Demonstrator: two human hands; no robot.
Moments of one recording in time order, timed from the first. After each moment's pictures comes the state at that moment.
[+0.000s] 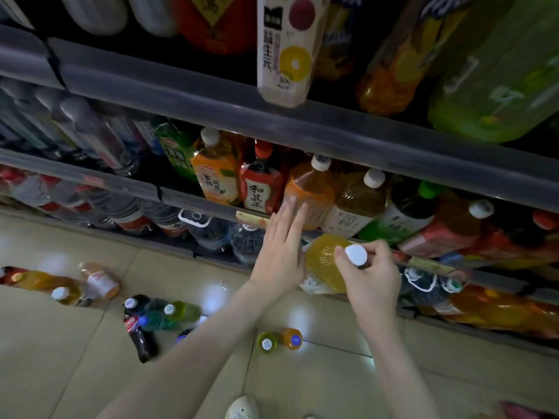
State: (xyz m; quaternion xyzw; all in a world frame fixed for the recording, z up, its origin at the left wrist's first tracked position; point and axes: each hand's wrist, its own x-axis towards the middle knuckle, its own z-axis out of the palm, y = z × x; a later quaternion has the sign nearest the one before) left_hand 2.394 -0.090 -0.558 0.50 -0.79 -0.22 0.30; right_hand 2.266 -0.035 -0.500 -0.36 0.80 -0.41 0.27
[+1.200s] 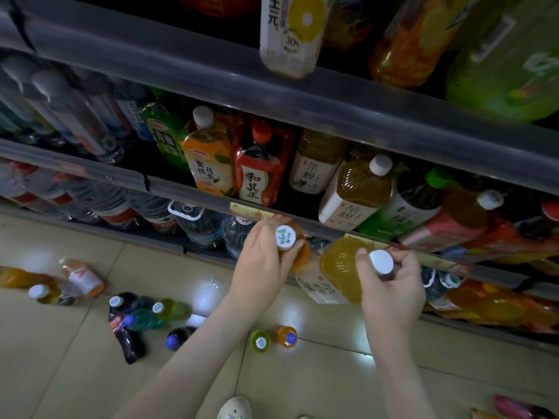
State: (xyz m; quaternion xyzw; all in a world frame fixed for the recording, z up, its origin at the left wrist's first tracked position) left_hand 2.413 -0.075 -0.573 0.48 -0.73 -0.16 0.46; right_hand 2.265 -0.016 -0.515 -0.29 0.79 -0.50 0.21
